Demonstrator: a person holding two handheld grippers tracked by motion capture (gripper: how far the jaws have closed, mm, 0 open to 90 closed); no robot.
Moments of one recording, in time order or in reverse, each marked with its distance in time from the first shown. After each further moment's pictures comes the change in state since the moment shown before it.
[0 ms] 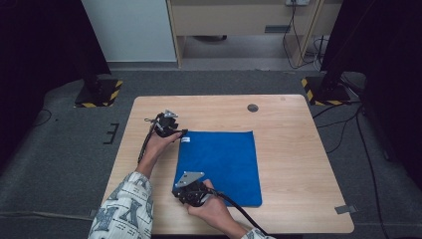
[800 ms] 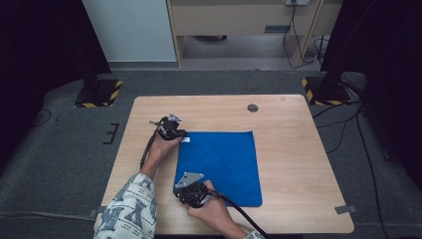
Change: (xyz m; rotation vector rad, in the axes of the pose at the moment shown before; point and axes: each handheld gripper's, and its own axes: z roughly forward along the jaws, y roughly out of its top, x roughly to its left) left arm -0.008 -0.008 0.011 0.036 -0.057 0.000; right arm 0.003 0.001 -0.004 0.010 -0.040 -0.004
